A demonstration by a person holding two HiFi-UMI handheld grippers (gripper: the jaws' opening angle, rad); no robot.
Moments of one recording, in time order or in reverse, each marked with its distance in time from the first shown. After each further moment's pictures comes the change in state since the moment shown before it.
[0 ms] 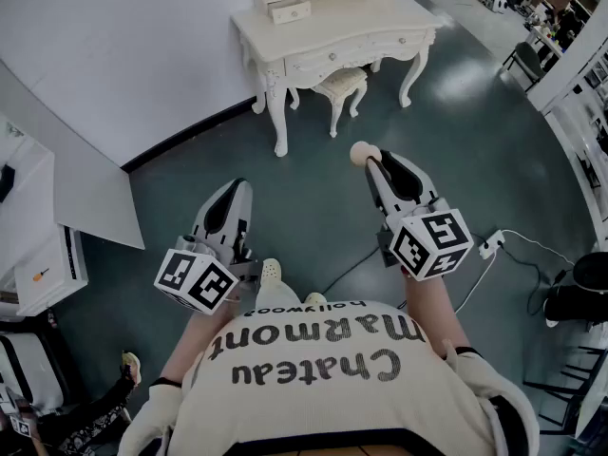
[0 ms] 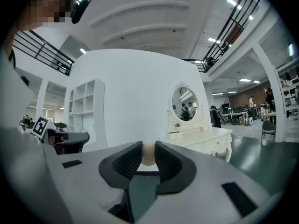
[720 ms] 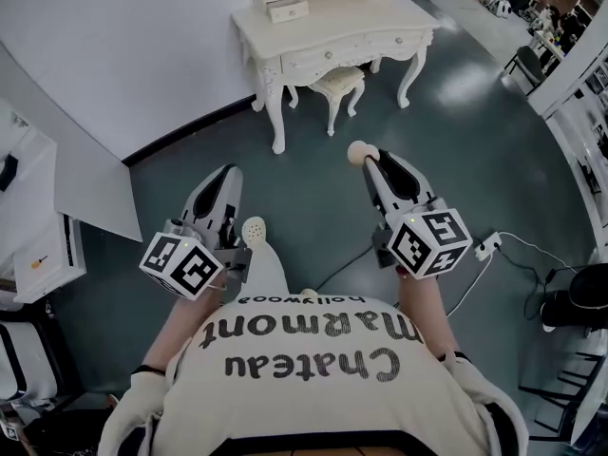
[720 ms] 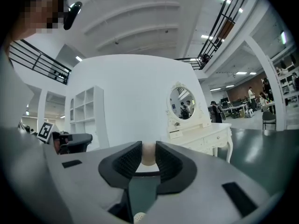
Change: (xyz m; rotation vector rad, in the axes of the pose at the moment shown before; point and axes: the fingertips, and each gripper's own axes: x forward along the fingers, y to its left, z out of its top) left arm 0.004 -0.030 0.009 -0.004 0.002 -0.023; right arm -0.037 -0.015 0.003 0.096 -0.018 0.013
